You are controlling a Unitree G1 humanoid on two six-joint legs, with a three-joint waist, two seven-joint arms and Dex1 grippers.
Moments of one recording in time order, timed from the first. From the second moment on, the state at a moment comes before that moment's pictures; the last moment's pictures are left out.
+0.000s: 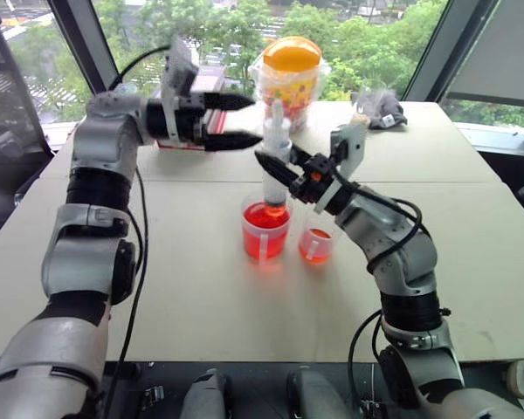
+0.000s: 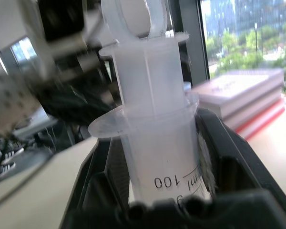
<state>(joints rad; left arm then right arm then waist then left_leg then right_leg) -1.25 0.51 0.02 0.73 -0.31 0.26 -1.44 -0.68 -0.20 0.00 -0.25 0.48 0.59 0.48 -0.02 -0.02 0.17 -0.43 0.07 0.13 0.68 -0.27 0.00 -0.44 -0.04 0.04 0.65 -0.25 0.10</state>
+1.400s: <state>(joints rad) -1.45 0.34 0.03 0.94 -0.28 0.15 -1.43 -0.46 -0.43 -0.18 -0.51 0.70 0.71 0.35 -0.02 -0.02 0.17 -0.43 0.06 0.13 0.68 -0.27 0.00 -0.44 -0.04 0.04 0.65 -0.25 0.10</state>
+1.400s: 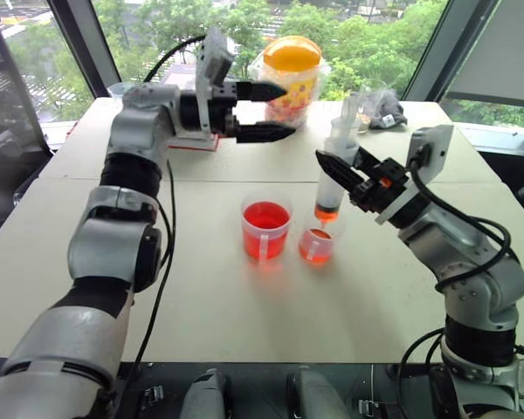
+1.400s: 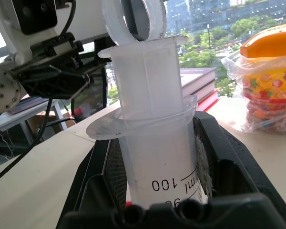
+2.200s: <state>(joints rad) -1.54 0.18 0.06 1.16 -0.25 0.05 -1.45 -0.45 -0.44 -0.17 -0.50 0.67 0.69 0.34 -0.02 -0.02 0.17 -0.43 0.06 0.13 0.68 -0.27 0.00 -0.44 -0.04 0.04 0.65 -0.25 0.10</state>
